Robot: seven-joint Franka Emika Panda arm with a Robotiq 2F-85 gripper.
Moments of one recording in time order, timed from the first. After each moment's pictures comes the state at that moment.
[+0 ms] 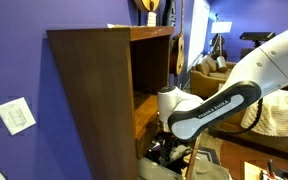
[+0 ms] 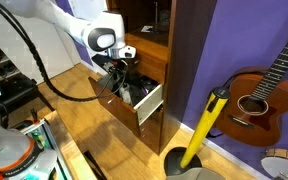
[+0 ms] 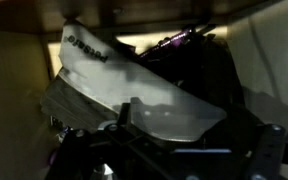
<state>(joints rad) 0.03 0.03 0.03 -2.34 -0.03 2.28 0.08</state>
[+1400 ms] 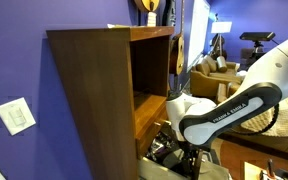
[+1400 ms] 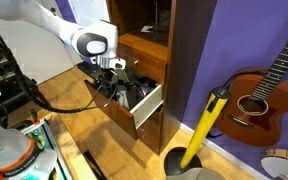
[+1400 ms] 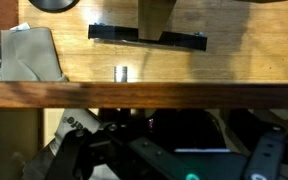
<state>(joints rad) 0.03 -0.07 0.03 -2.47 -0.01 2.09 -0.06</state>
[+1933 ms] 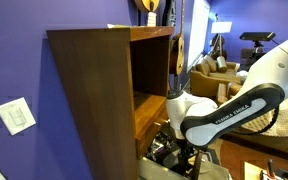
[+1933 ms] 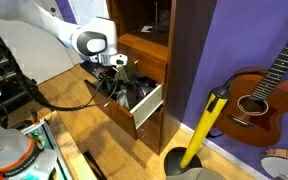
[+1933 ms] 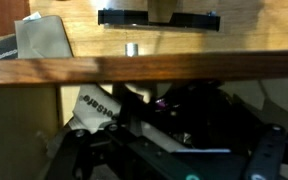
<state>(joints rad) 0.03 -0.08 0.03 -2.47 -0.07 2.19 0.04</state>
